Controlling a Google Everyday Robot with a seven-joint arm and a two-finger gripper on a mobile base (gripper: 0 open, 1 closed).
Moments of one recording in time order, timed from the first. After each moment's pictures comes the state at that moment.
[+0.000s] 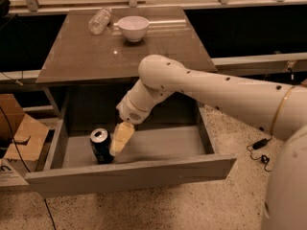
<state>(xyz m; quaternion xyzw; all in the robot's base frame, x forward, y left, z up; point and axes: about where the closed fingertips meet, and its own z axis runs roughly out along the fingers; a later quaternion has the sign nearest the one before) 0.558 0.110 0.702 -0.67 0.68 0.23 0.20</state>
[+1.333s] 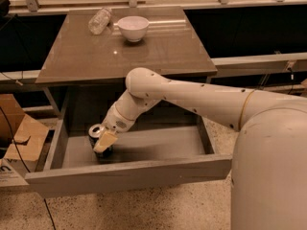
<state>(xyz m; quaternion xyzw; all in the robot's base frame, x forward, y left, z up) 0.550 0.166 0.658 -0.67 0.66 0.30 0.18</state>
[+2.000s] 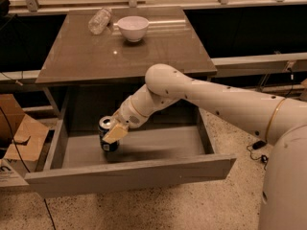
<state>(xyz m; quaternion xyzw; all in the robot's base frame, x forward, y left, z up) 0.558 0.135 0.689 -0.64 0.67 0.32 0.23</state>
